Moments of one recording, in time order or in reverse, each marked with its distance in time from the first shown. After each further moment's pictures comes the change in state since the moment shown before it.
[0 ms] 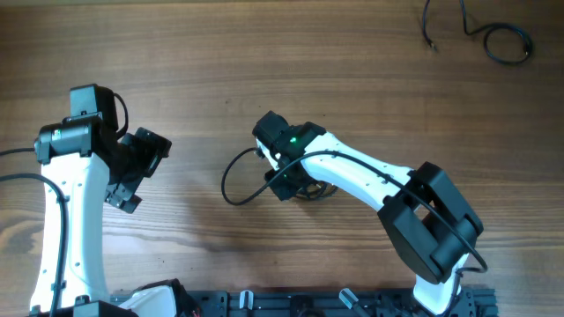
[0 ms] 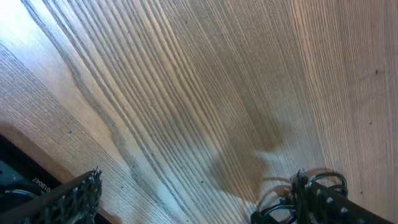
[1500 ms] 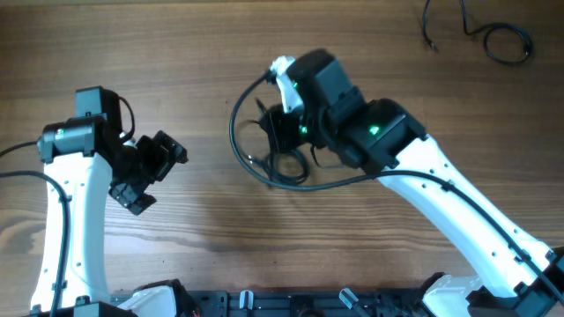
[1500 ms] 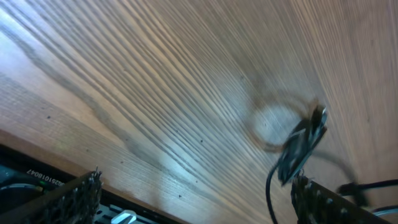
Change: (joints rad) left arm -0.027 0.000 0.000 -0.055 0.170 0.190; right arm -0.079 -0.397 0.276 0.018 -0.148 0.230
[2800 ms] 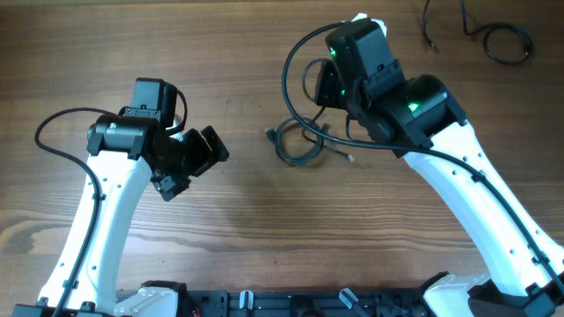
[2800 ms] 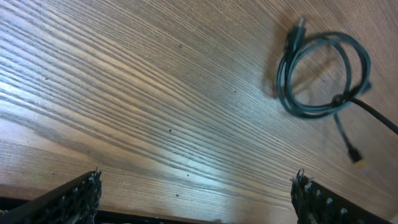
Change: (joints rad) left arm -0.277 0.000 0.000 0.109 0.000 0.018; right arm -0.125 0.002 0.097 -0.151 0.487 0.249
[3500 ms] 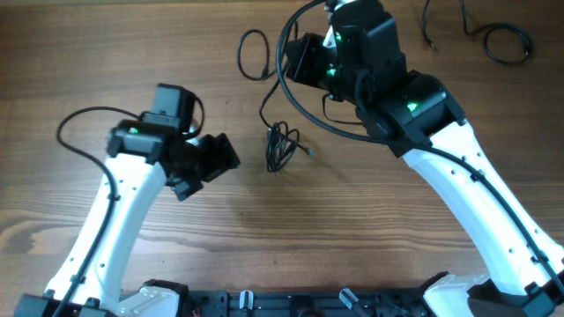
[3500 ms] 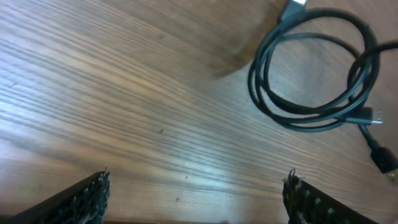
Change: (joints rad) left arm -0.086 0.000 -0.073 0.094 0.003 0.000; right arm -0.001 0.002 0.000 0.330 -0.278 0.170
